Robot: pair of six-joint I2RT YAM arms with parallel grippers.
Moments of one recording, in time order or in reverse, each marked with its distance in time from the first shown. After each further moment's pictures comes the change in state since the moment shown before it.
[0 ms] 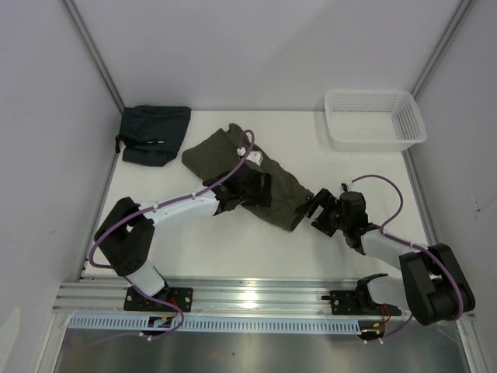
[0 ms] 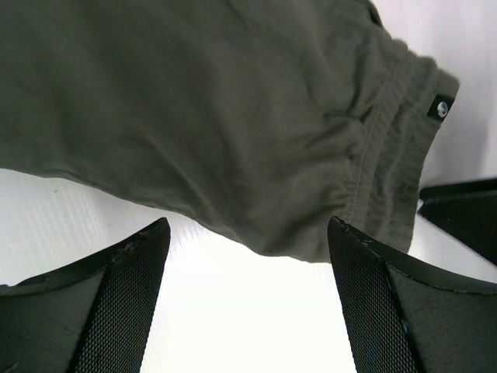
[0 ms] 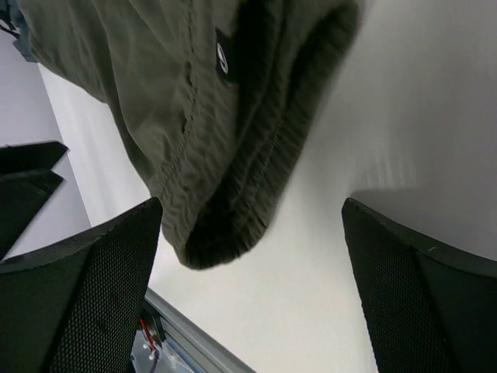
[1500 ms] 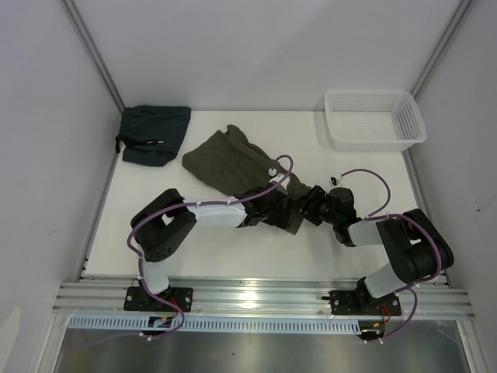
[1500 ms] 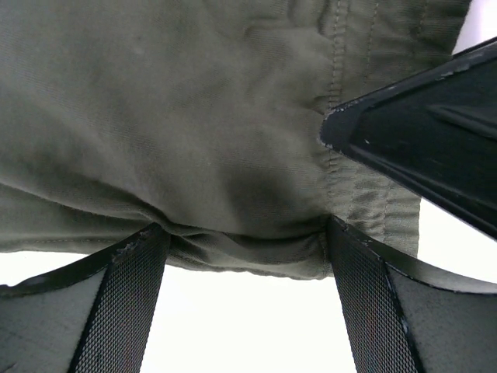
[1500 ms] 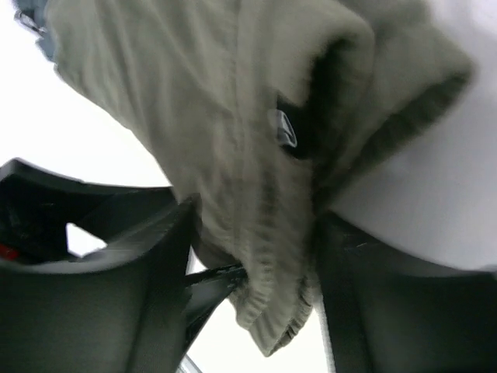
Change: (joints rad) left arm -0.157 0.262 0.020 0.161 0.011 0.102; right arm 0.061 0.314 0.048 0.387 0.011 0.027
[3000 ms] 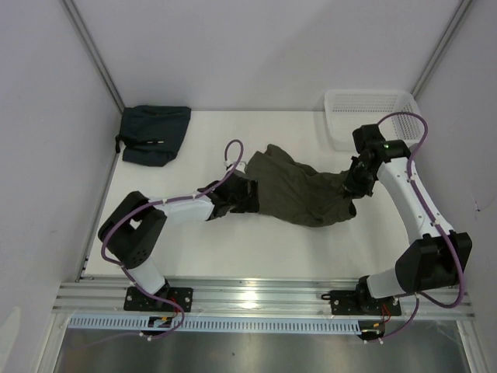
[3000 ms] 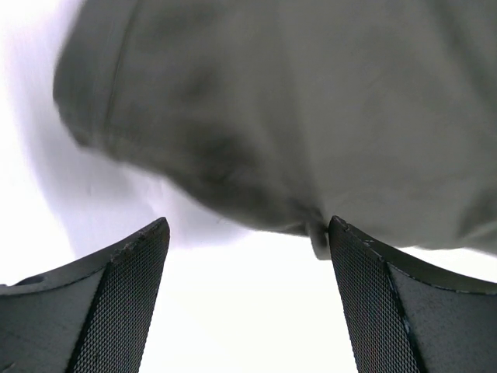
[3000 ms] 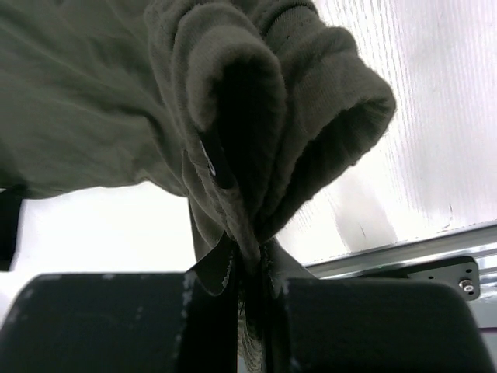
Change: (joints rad) left arm 0.255 -0.208 -0.201 0.053 0.036 -0.111; right arm -0.189 -0.117 0.970 -1.815 0.348 -0.384
